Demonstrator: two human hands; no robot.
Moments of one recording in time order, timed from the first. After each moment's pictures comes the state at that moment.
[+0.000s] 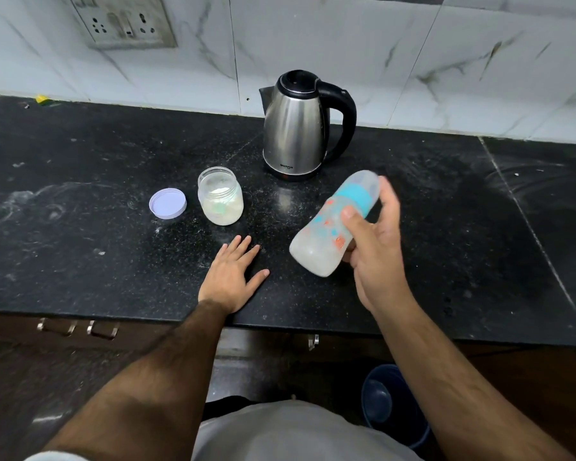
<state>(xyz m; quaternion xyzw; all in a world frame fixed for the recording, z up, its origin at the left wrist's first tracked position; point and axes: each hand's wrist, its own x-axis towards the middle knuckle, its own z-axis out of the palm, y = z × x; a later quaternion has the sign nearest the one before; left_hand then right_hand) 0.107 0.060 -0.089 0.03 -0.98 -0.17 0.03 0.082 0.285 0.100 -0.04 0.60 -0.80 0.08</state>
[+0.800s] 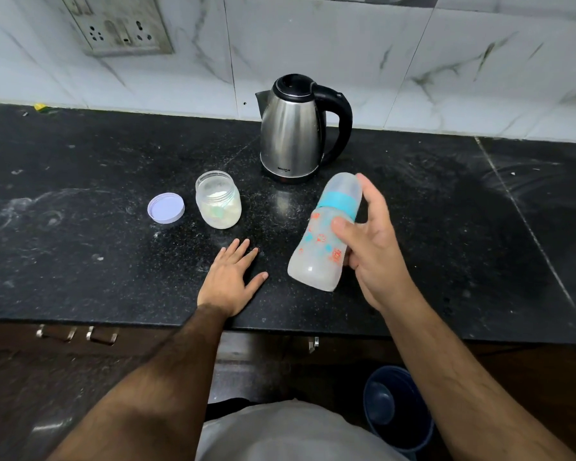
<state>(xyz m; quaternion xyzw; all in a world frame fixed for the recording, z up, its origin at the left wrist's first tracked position) 0.107 0.060 -0.090 0.03 -0.98 -0.17 0.03 0.082 0.292 0.109 -0.08 0.60 -0.78 0.13</state>
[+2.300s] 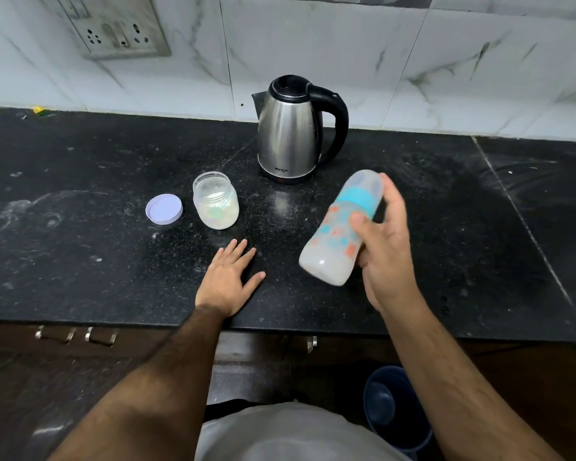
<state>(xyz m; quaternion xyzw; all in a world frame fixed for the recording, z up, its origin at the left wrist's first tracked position) 0.108 0.061 -0.088 0.04 -0.98 -0.18 0.03 0.083 0.303 0.107 -0.07 0.58 -0.81 0.05</state>
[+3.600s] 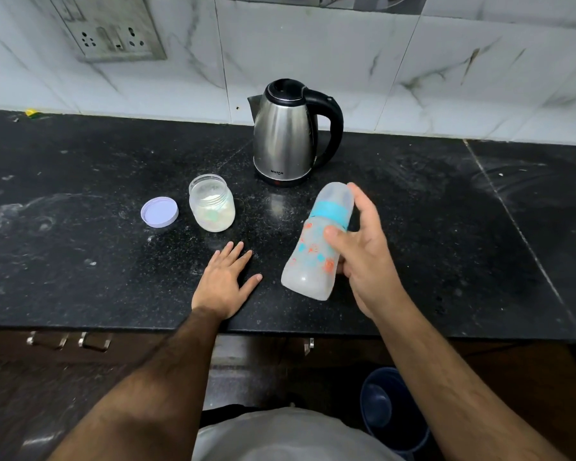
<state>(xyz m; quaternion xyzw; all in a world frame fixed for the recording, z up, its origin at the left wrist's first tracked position) 0.107 0.061 -0.089 0.04 -0.98 -0.17 0.03 0.094 0.295 0.108 -0.07 0.60 -0.79 0.13</state>
